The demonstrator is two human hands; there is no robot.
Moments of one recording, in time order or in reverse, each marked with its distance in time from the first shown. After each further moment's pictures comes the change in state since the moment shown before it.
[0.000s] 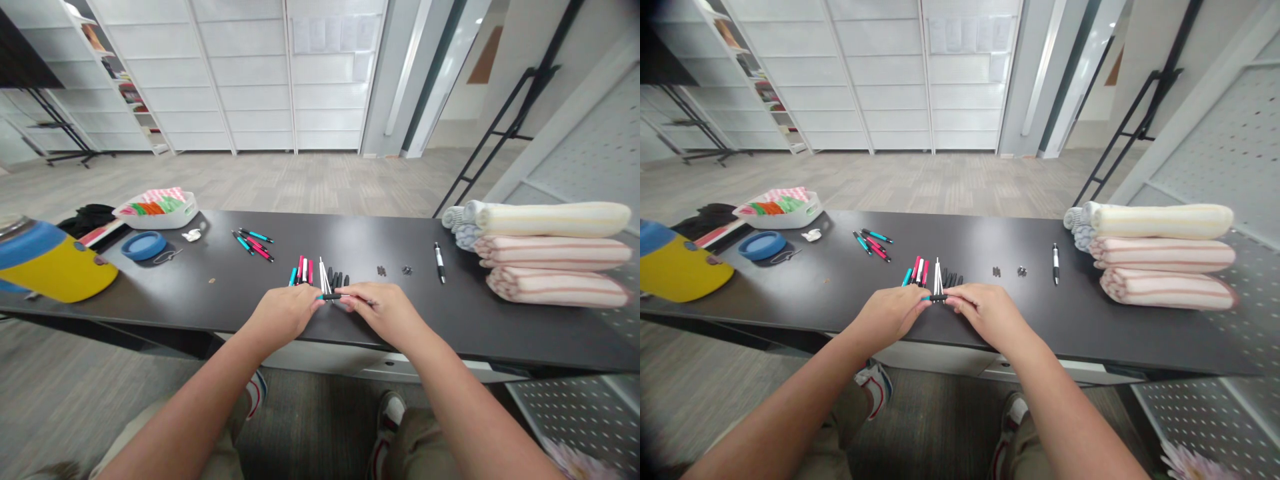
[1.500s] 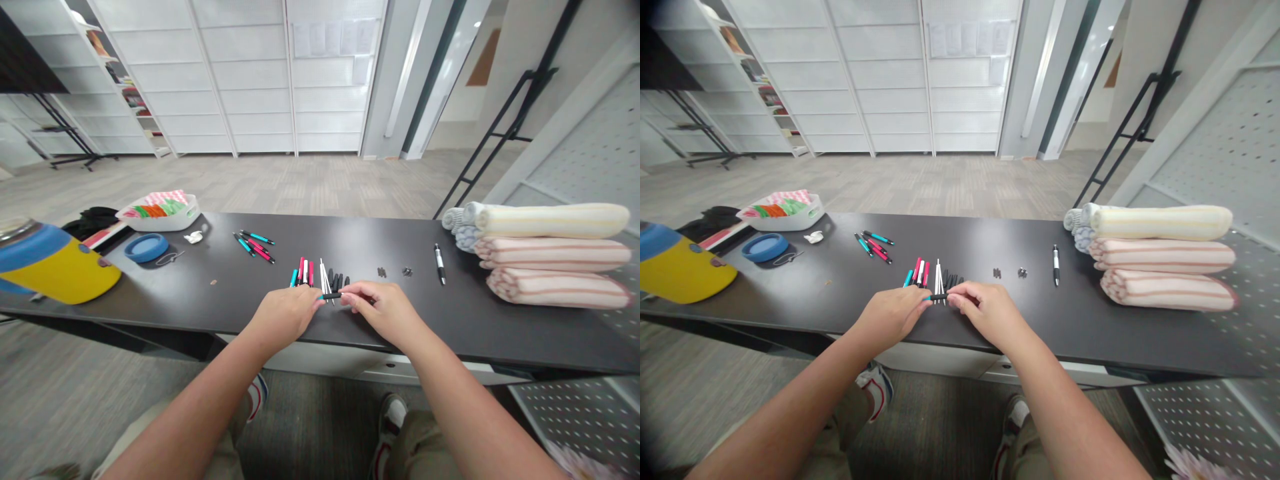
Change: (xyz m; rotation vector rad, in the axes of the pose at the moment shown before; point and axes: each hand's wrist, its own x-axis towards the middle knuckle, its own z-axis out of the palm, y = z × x) left_hand -0.001 0.001 0.001 0.022 0.024 -0.021; right_hand 0.003 0.001 0.003 0.204 0.007 0.226
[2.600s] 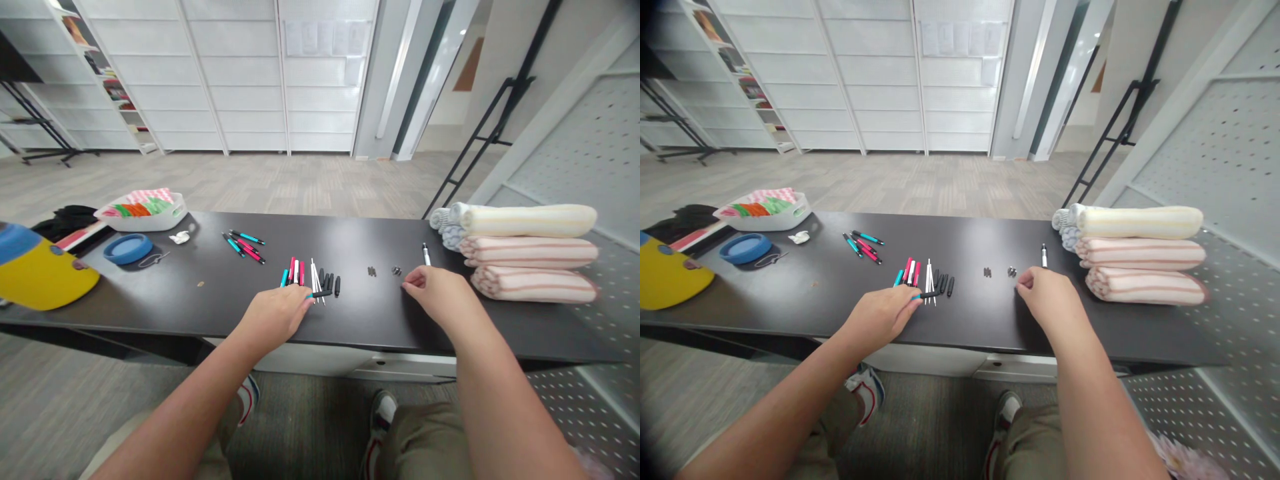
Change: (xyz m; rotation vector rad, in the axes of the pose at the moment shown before) left_hand 0.001 0.000 0.001 -0.001 0.096 0.004; right_hand -0.018 0.067 -0.096 -0.717 0.265 0.410
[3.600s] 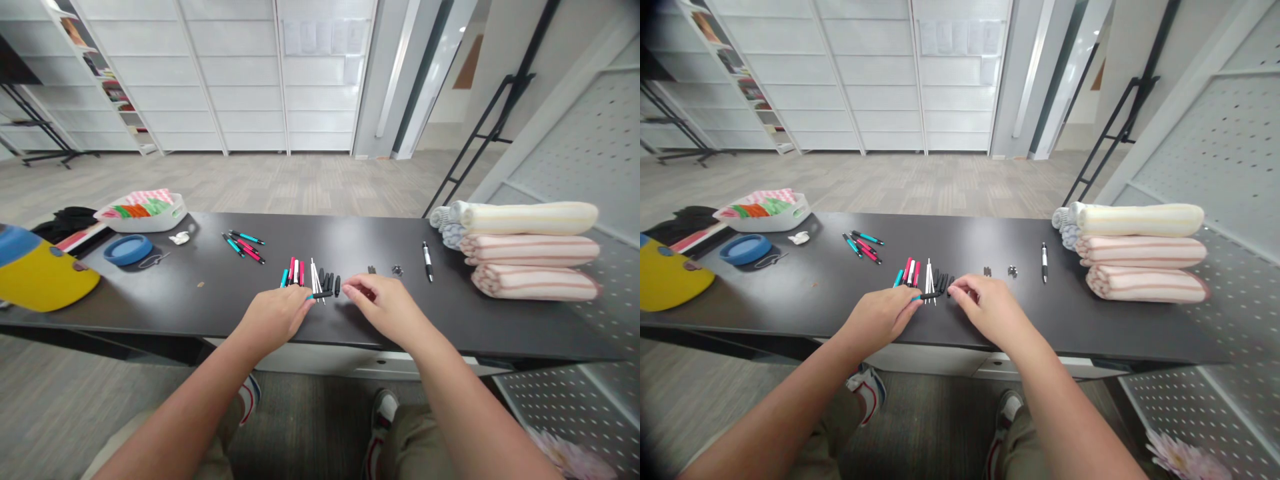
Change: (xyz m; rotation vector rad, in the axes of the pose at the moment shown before) left_hand -0.001 0.002 -0.002 -0.003 -0.017 0.009; right_hand -0.036 -0.102 0.000 0.529 -0.173 -0.431
